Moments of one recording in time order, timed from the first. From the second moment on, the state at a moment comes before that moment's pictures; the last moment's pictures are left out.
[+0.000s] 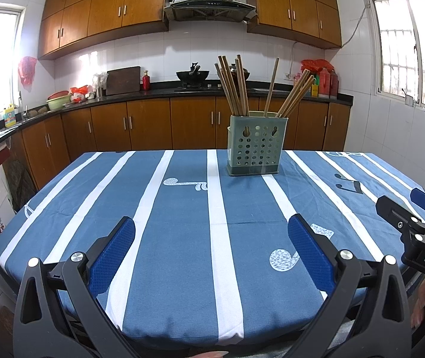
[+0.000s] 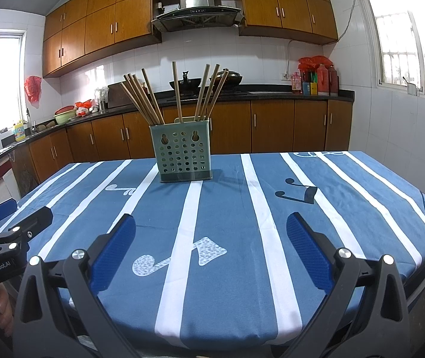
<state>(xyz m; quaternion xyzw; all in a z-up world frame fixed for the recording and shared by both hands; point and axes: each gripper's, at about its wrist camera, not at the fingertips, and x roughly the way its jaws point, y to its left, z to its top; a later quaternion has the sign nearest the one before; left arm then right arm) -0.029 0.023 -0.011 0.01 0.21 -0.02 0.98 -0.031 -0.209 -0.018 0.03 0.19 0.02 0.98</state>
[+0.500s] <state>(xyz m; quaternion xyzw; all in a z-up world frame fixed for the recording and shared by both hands) -0.028 0.022 -0.013 0.01 0.21 -0.02 0.98 -0.031 -0.209 -0.018 0.03 0.19 0.02 0.98</state>
